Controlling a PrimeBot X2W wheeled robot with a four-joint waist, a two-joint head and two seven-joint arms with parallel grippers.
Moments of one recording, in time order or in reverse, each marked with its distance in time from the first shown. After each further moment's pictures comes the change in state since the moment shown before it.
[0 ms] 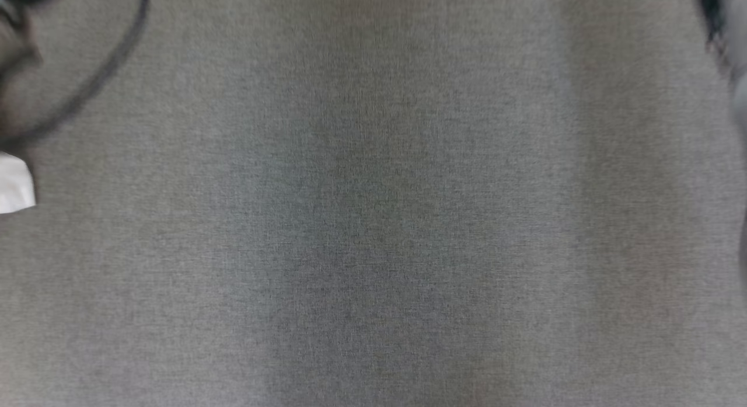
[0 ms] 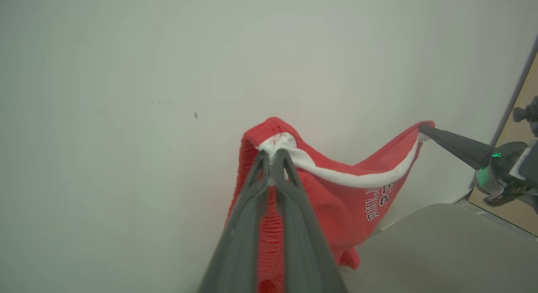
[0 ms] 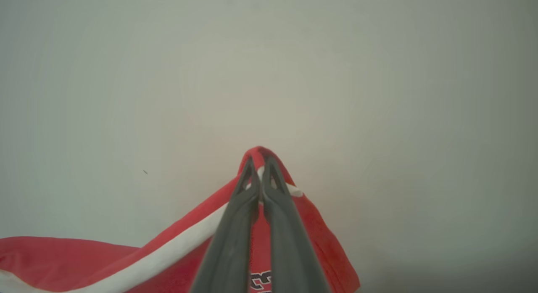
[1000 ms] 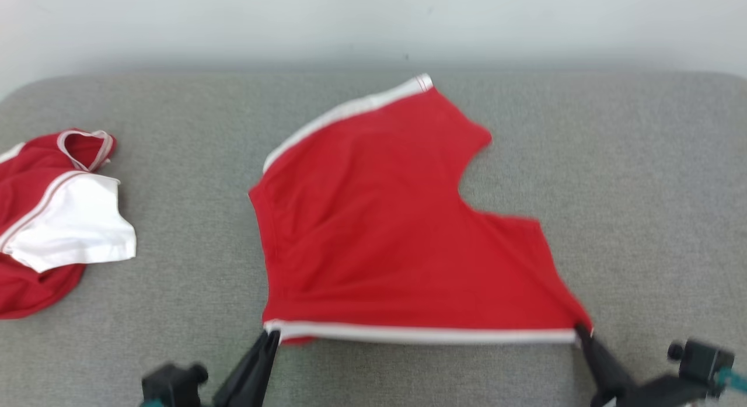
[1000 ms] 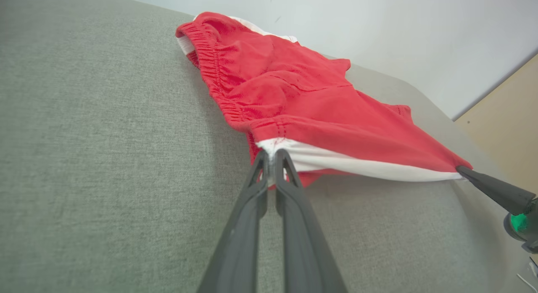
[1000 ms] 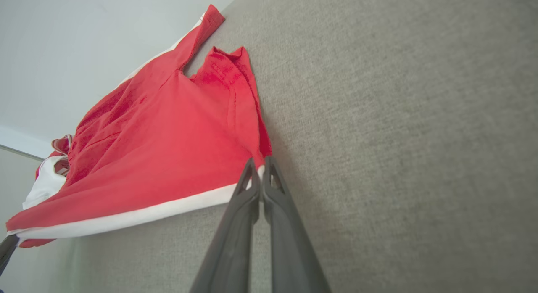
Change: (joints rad) left arm 1.510 -0.082 0.365 -0.419 0.336 0.113 -0.019; right arm 1.518 -0.255 0.173 -0.598 0.325 0.000 -0.108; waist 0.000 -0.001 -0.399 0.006
